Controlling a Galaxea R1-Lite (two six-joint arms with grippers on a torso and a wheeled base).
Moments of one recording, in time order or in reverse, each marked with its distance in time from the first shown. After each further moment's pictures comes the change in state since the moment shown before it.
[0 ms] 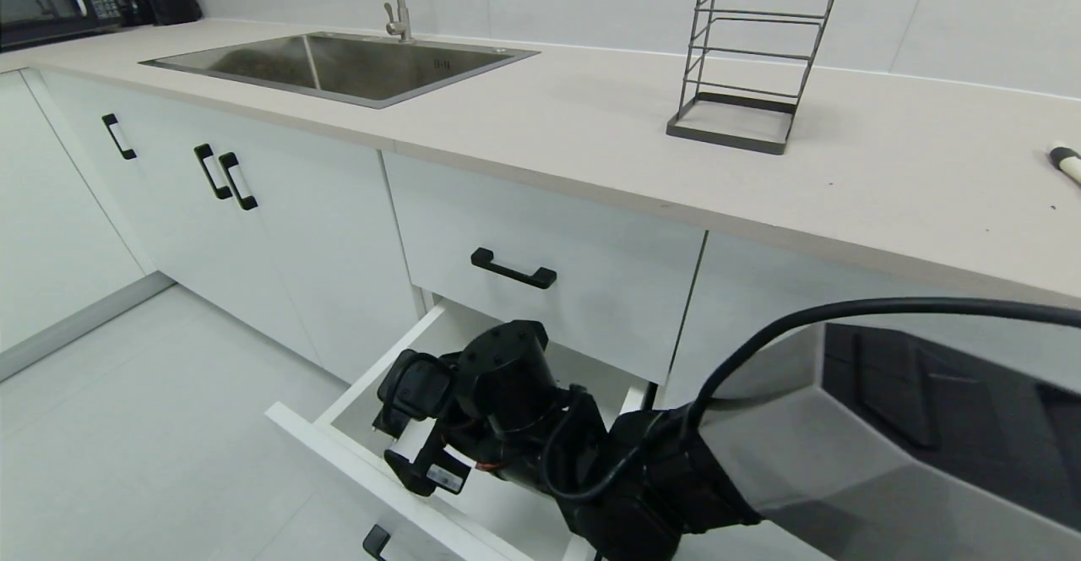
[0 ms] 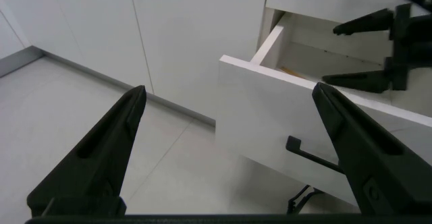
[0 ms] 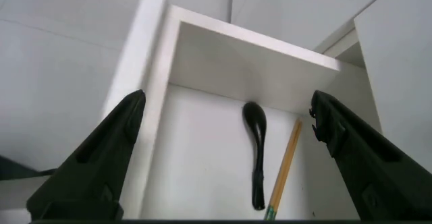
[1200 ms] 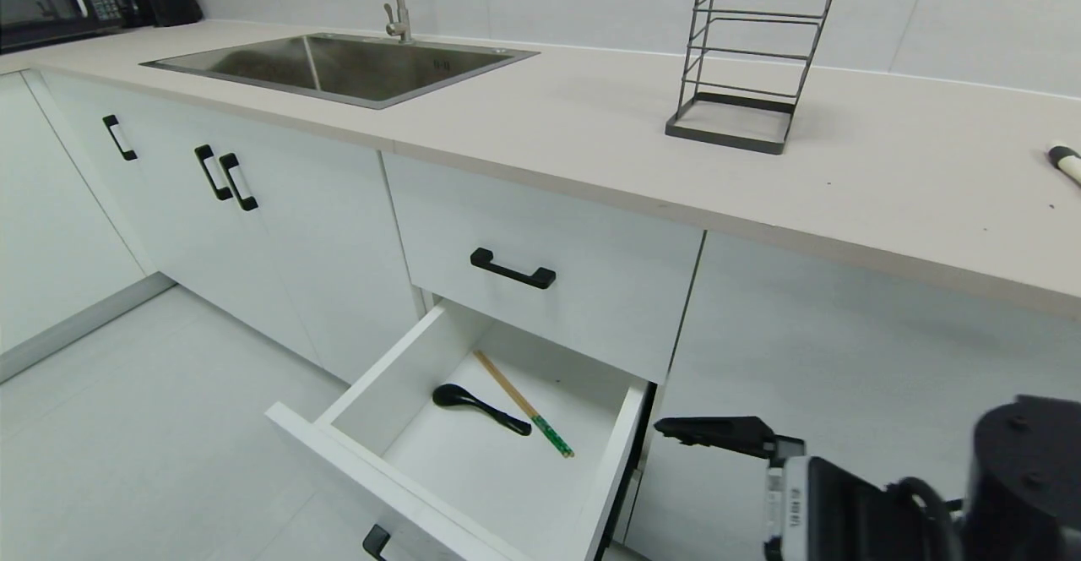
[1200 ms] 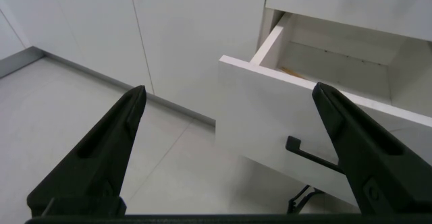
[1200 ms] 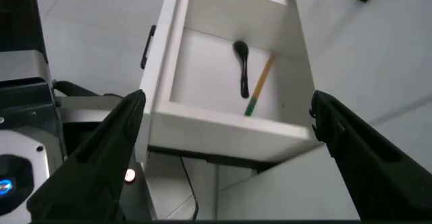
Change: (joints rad) left arm 0.000 0.000 0.000 0.000 0.000 0.000; right arm -0.054 -0.860 0.983 -0.189 0.114 0.011
